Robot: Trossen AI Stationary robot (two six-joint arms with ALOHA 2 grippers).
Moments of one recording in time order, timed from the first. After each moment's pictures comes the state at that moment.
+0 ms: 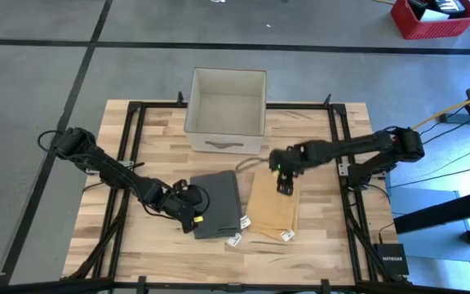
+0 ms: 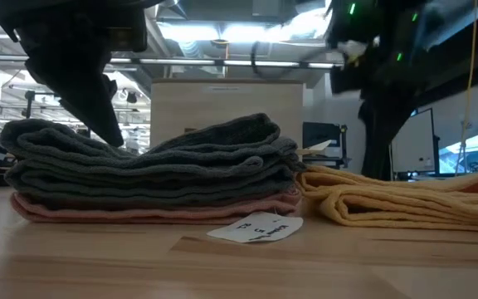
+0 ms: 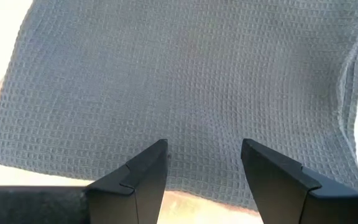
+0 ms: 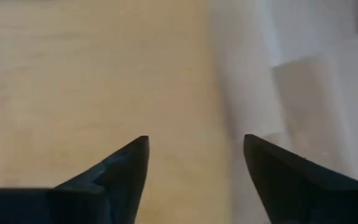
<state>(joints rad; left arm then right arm) -0.47 1.50 0.84 -0.40 -0.36 -0.76 0.00 1.44 0.92 -0.76 0.00 0.28</state>
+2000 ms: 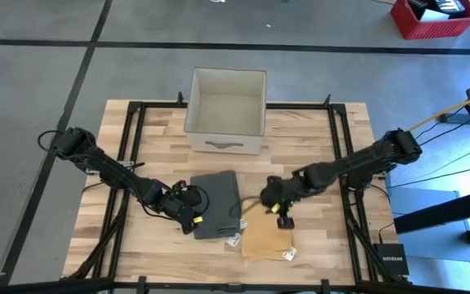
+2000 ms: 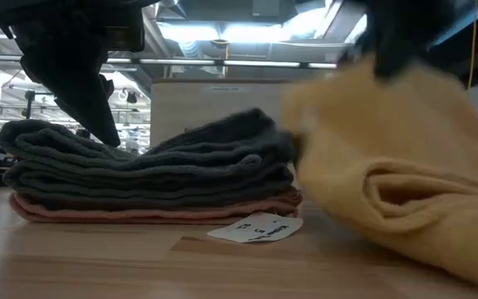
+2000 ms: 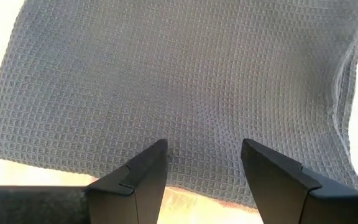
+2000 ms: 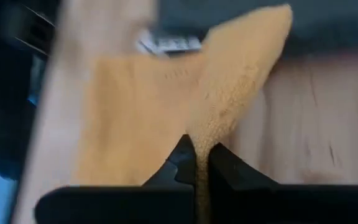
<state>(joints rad) -0.48 1.50 0.84 -0.40 -0.35 -0.79 0.29 1.49 1.02 -0.54 -0.14 0.24</state>
